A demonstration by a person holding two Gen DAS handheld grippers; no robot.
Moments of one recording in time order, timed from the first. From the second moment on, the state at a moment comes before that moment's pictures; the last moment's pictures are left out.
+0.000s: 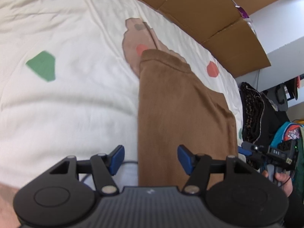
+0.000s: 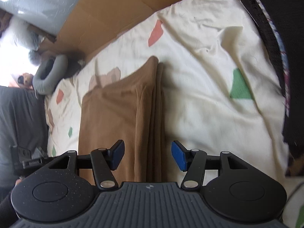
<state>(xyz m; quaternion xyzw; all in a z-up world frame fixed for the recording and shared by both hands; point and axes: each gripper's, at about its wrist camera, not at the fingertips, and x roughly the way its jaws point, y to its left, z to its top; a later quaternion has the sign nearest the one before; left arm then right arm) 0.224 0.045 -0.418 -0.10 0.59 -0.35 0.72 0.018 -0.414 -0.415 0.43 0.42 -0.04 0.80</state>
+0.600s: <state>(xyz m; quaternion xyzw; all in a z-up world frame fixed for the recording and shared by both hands) 0.269 0.016 -0.446 -0.15 0.60 -0.37 0.70 0.071 -0.433 -0.455 0.47 0.40 -0.01 0.79</state>
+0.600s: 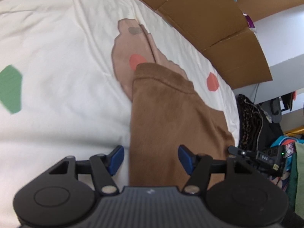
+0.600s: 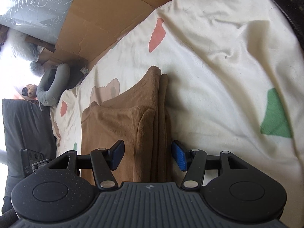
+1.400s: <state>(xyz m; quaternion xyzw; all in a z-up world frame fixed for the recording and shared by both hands) 0.297 0.001 -0.450 -0.16 0.59 -0.39 0.69 0.089 -0.444 -0.460 0.49 0.39 0.00 0.78</state>
